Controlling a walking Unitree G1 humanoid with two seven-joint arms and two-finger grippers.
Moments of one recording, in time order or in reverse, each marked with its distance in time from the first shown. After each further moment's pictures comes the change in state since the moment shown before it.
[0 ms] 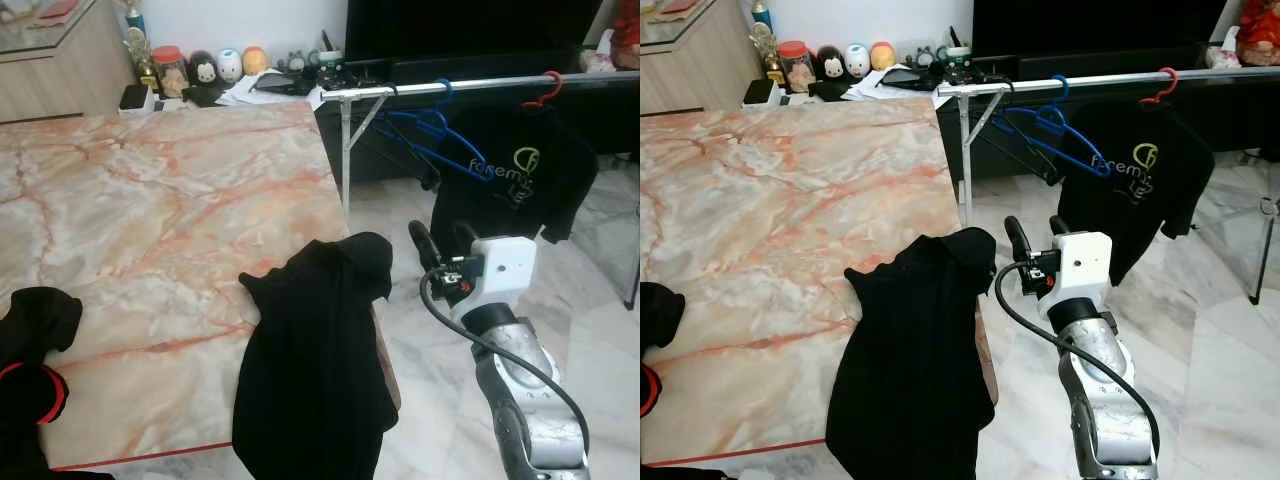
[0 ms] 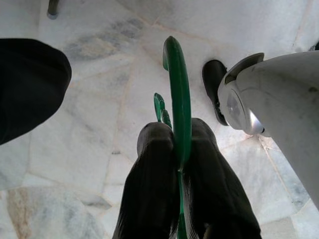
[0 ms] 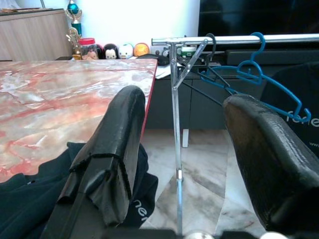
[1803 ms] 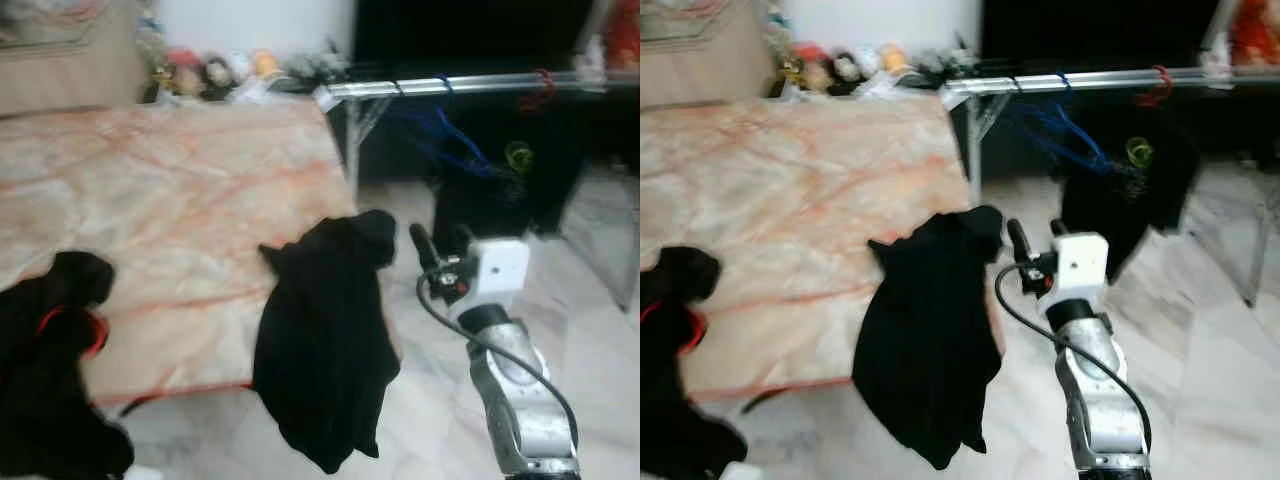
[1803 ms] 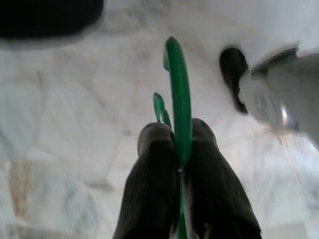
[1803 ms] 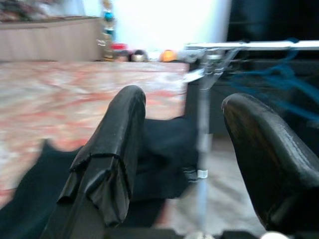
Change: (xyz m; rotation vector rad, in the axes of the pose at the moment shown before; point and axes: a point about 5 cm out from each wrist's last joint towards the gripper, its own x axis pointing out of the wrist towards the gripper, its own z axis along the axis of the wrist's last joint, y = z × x) left arm -0.001 0.009 0.004 0.002 -0.014 0.023; right arm 0.018 0.005 -0.002 -0.006 -0.032 0.019
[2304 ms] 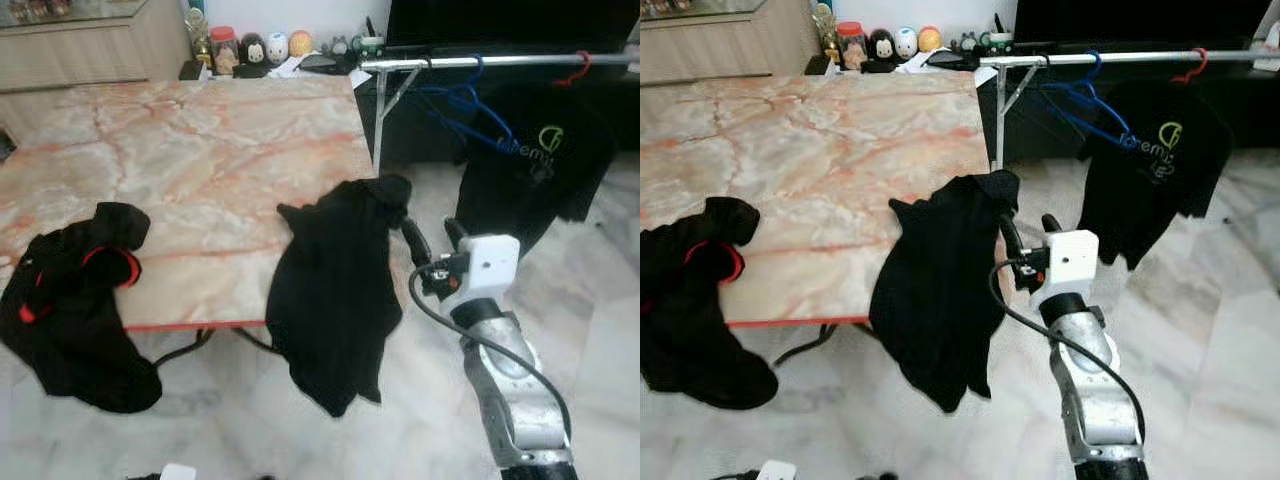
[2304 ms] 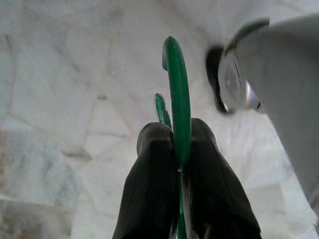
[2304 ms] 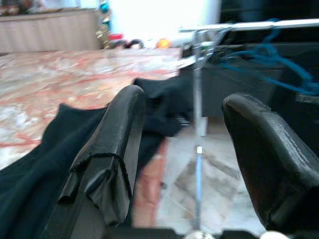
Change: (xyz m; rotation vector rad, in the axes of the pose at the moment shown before) left arm 0.004 -0.042 0.005 -0.018 0.006 -0.040; right arm -0.006 -0.013 -0.009 -0.015 0.036 -0.043
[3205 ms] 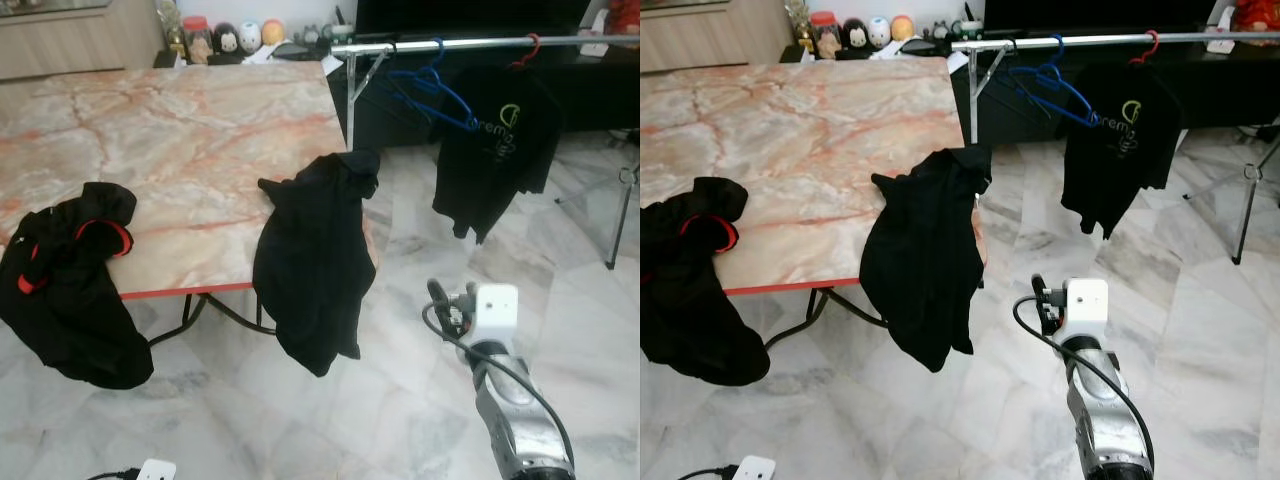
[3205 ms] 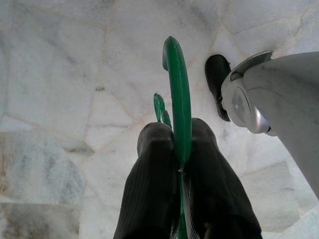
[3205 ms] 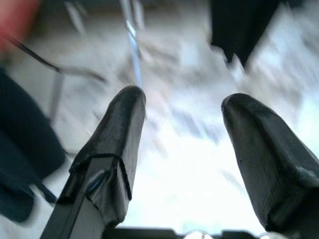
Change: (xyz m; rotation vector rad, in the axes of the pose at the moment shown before) left arm -0.003 0.036 0.006 0.010 -0.012 0.027; right arm -0.034 -0.046 -0.116 0.030 0.459 -0.252
